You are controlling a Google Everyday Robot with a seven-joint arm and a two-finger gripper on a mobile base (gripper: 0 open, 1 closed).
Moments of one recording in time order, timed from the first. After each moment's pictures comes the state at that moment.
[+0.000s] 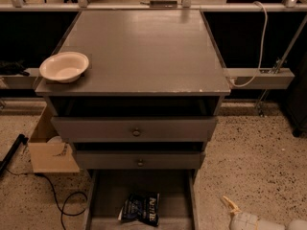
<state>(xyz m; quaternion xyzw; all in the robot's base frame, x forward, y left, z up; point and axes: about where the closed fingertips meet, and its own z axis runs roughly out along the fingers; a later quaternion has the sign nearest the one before) 0.343 -0.188 0.492 -0.39 0.79 0.26 0.40</state>
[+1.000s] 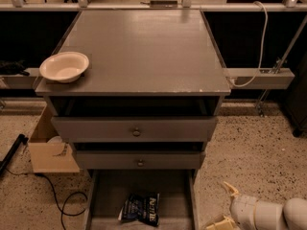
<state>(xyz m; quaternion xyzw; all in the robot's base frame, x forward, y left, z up) 0.387 -0.199 0.503 -0.41 0.79 0.25 0.39</state>
